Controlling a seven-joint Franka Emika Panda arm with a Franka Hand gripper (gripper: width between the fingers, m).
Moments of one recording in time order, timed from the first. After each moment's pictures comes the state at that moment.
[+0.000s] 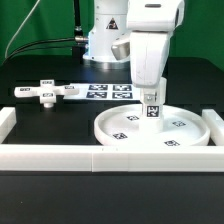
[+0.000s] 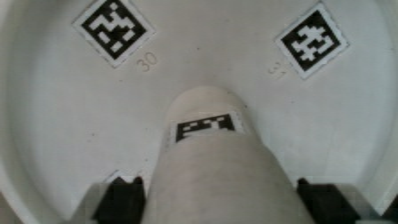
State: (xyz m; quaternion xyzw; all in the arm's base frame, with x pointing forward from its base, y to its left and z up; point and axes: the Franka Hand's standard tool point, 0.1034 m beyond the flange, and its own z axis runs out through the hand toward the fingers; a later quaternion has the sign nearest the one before) arm 0.552 0.037 0.064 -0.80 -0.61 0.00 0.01
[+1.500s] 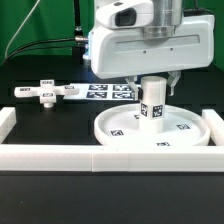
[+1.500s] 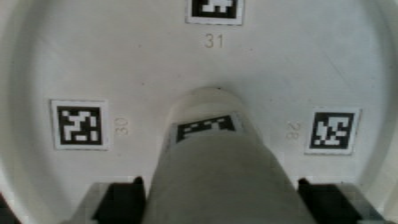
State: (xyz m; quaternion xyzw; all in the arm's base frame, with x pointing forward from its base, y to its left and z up) arm 0.553 0.038 0.064 -1.00 -0.06 0.00 0.03
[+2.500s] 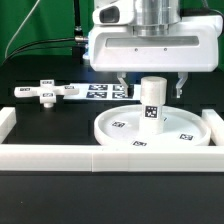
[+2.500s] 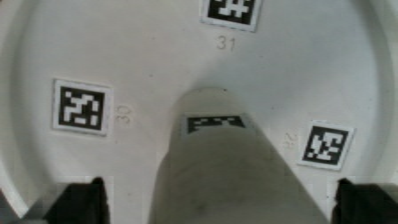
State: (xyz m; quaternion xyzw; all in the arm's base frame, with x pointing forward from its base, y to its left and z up) arm 0.552 0.035 0.072 -1.00 0.06 -0.02 0.03
